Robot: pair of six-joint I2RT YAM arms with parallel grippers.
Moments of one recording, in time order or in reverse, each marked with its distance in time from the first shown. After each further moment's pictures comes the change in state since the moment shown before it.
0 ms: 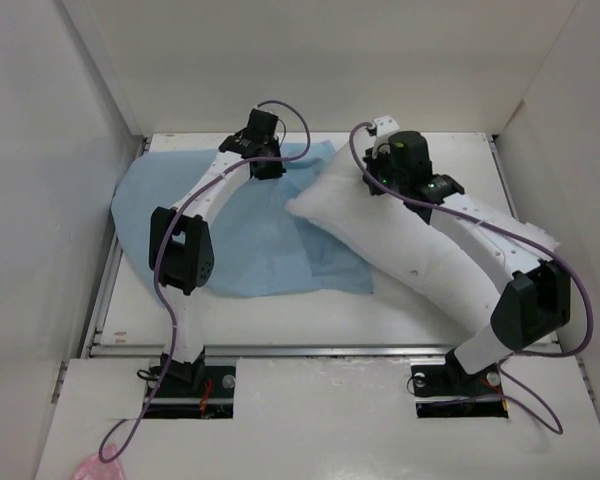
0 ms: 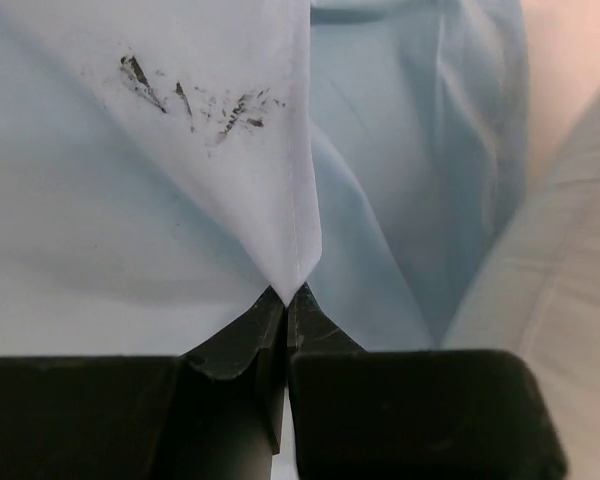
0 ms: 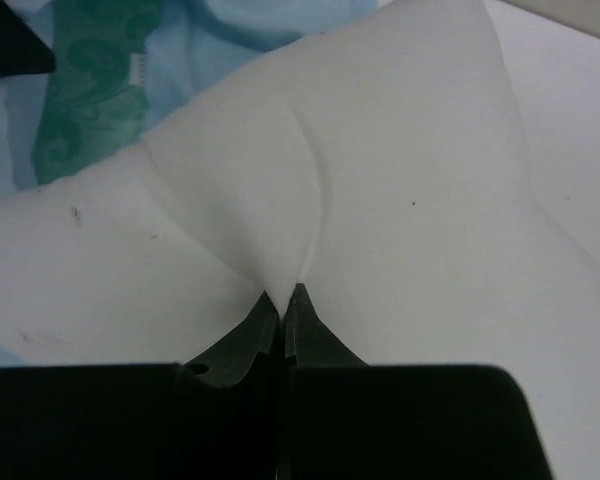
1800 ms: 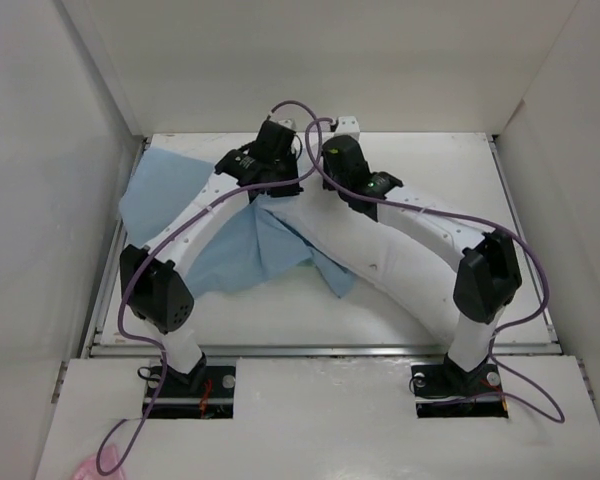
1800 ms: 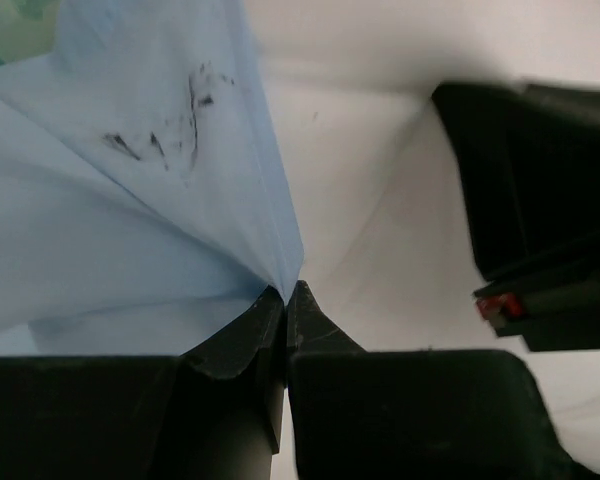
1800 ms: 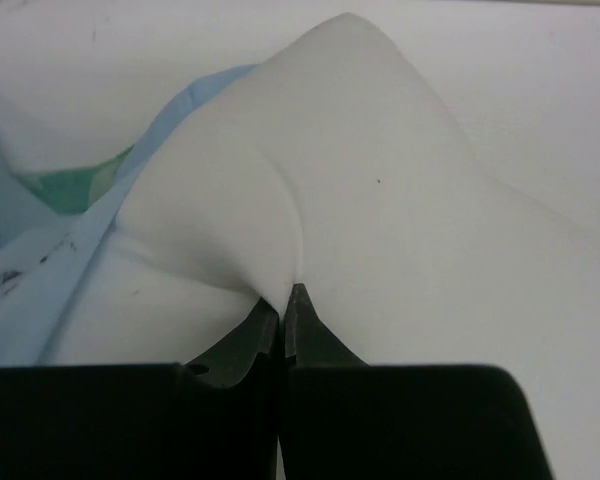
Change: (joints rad) left arm -0.178 -0.341 -0.188 -0.109 0.010 -0.062; right arm 0.283 0.260 0.186 0.049 0.435 0.297
